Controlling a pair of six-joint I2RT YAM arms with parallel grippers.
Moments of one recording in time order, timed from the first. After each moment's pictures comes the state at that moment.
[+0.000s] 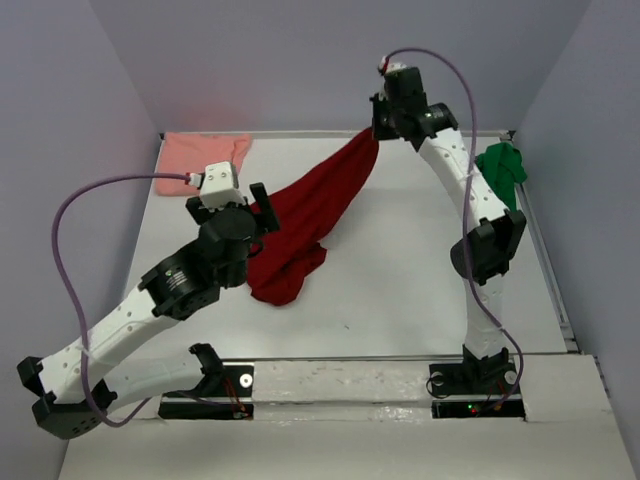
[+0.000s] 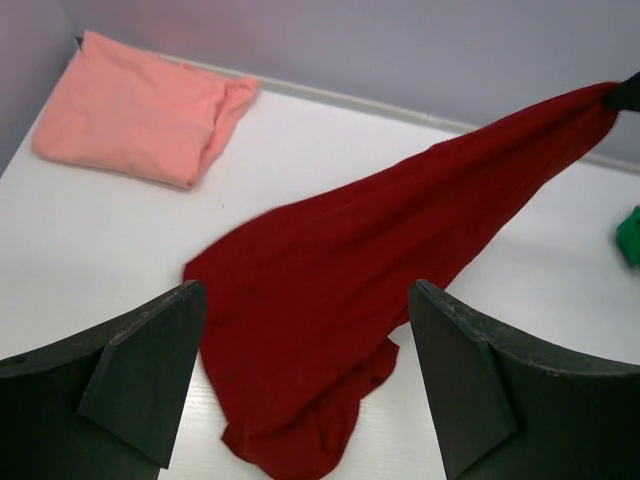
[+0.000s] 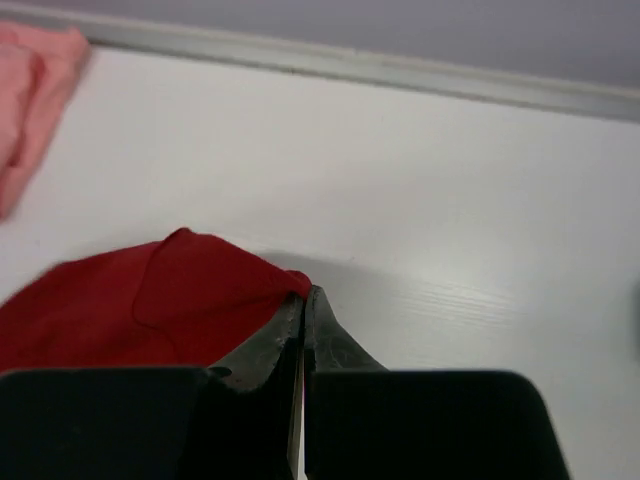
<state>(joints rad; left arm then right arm) -0.94 0.95 1.17 -0.58 -0.94 -0.50 0.40 2.13 2.27 -0.83 0.12 0.20</state>
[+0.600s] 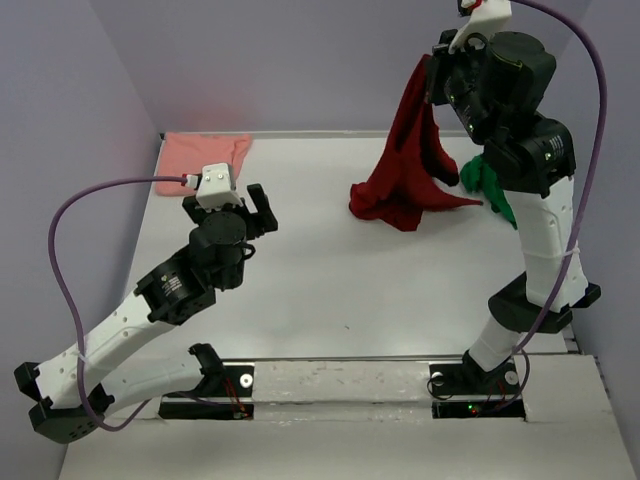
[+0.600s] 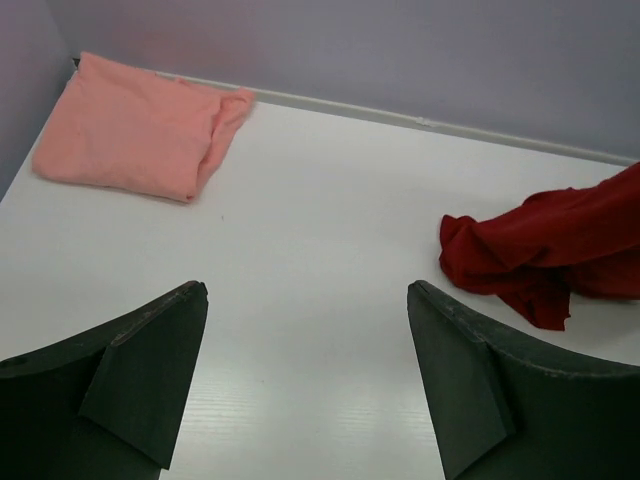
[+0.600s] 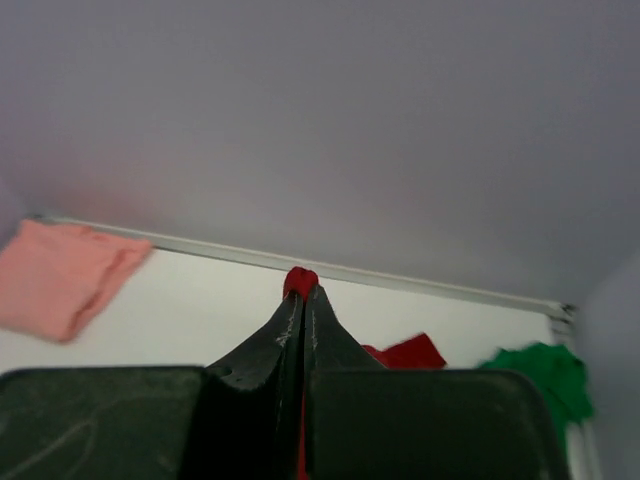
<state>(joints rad) -0.94 0.86 1.12 -0.47 -0.95 -0.39 0.59 1.72 2.63 -0.87 0.34 0.00</state>
